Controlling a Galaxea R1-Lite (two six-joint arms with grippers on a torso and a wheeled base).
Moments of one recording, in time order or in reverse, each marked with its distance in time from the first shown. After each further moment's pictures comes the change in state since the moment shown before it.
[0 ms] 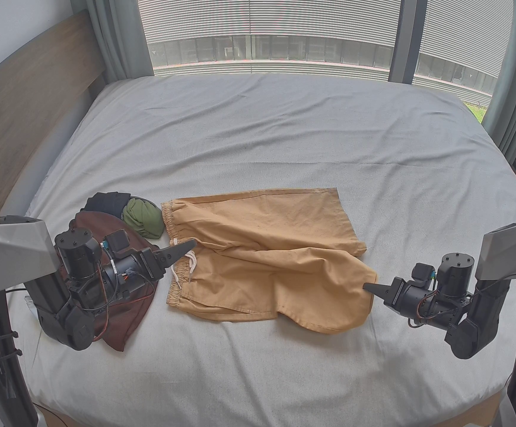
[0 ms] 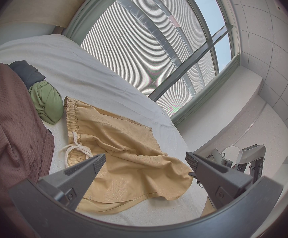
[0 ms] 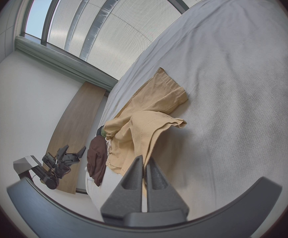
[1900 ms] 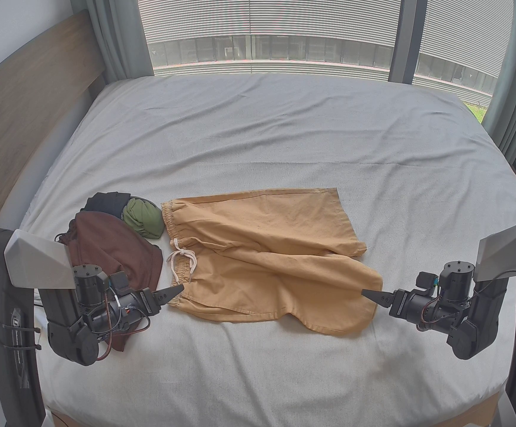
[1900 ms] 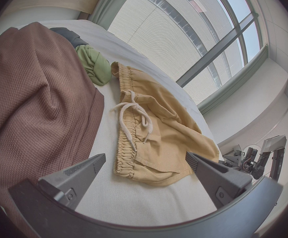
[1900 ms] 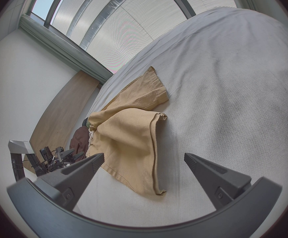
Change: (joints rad) left arm 0.083 0.224 0.056 0.001 0.072 0.103; right arm -0.076 0.081 0.008 -0.002 0.003 -0.204
